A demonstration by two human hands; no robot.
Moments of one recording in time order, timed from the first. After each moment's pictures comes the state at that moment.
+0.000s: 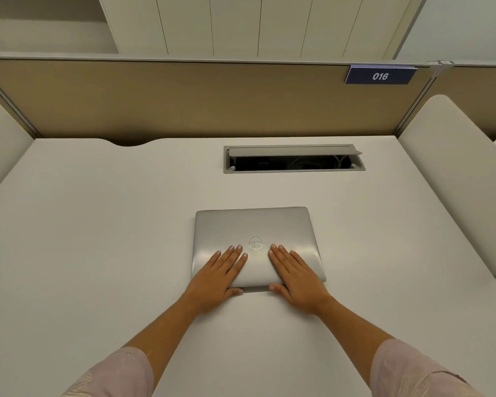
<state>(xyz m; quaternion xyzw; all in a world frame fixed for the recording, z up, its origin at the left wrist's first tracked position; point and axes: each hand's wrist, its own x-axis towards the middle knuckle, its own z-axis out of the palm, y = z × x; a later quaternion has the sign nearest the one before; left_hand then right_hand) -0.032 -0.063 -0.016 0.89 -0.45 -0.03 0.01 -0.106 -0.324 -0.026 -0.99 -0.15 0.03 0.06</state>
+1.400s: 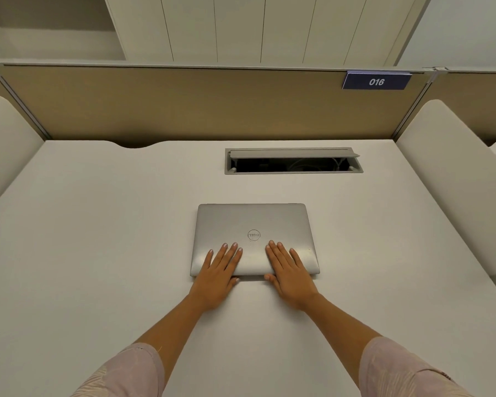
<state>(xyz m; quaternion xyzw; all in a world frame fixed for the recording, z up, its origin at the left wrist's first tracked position) -0.051 -0.071 -0.018 0.93 -0.36 -0.03 0.05 -0.108 -0.306 -0.024 -0.99 -0.09 0.03 0.10</state>
